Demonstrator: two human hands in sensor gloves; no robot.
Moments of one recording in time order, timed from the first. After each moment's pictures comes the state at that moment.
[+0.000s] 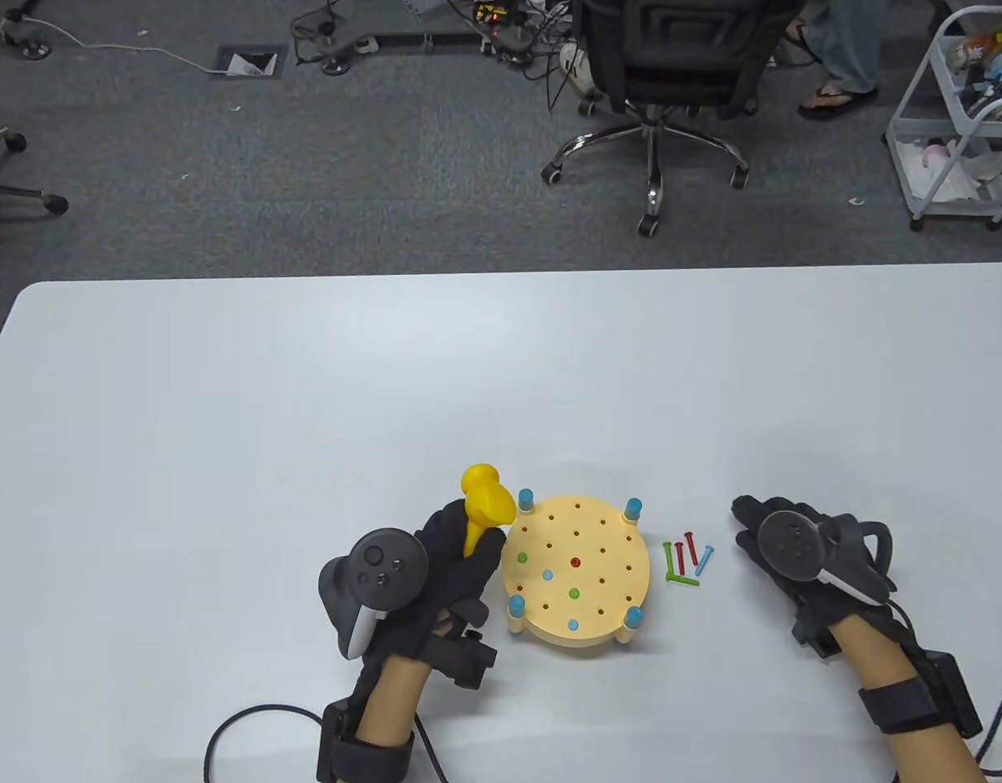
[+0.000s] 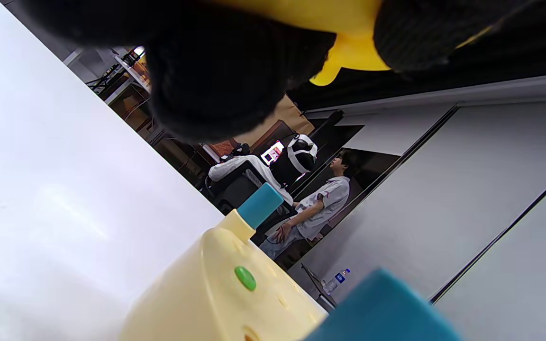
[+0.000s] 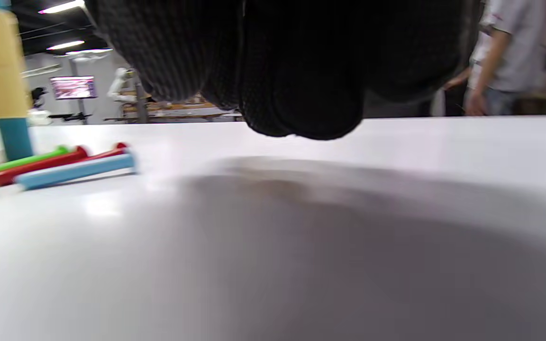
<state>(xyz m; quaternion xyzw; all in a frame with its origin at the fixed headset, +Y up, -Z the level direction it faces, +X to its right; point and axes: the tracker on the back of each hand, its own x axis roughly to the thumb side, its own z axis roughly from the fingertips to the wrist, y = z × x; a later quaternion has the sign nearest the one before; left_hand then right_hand) -0.134 -0.708 -0.231 0.04 -0.08 0.40 0.91 0.275 -0.764 -0.258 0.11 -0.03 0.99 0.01</state>
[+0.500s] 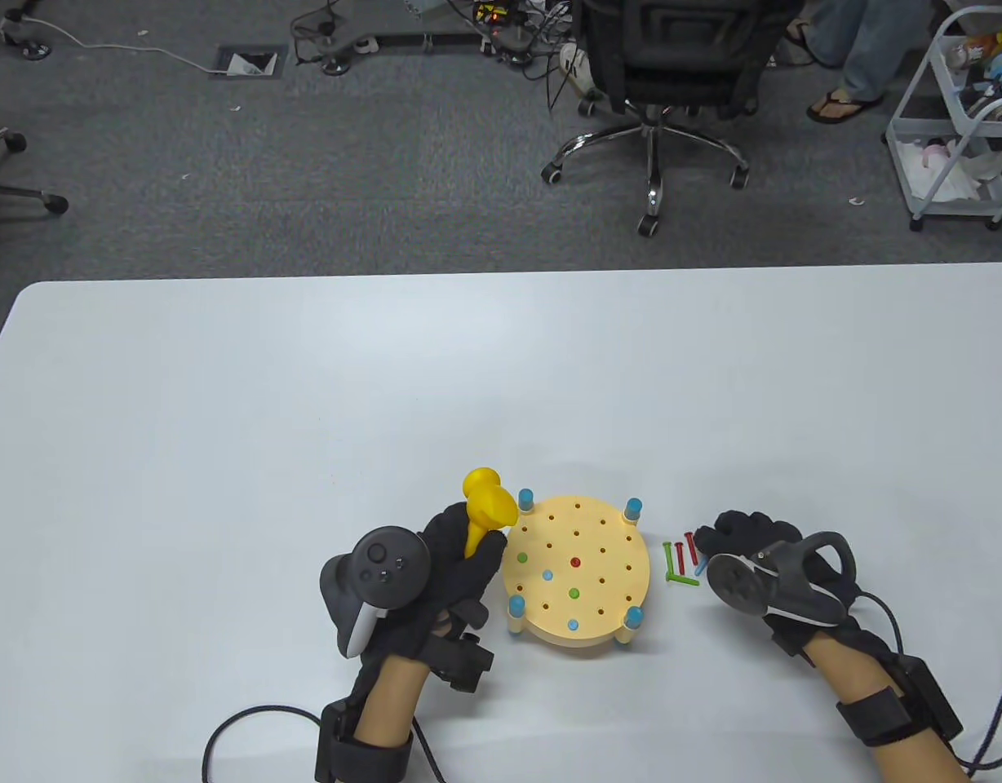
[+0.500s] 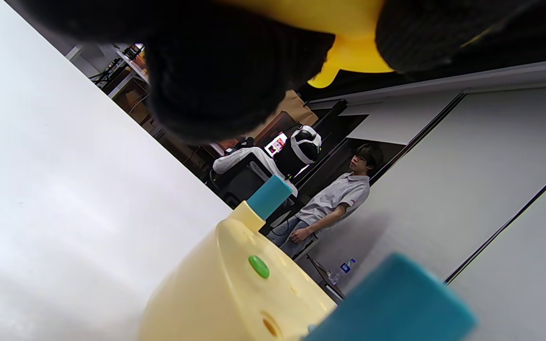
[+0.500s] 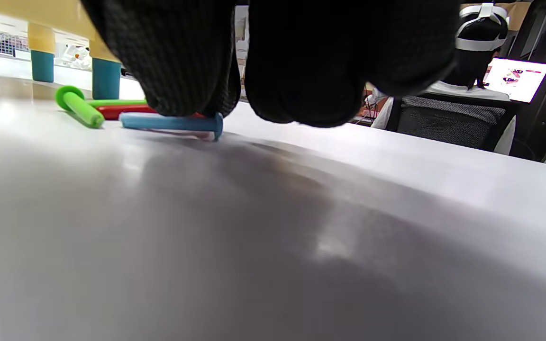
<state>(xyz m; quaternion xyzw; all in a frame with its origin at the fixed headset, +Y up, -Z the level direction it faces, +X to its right) -0.134 -0.709 -0.232 0.02 -0.08 0.40 0.91 0.240 -0.770 -0.242 0.19 -0.03 0.98 -0.09</state>
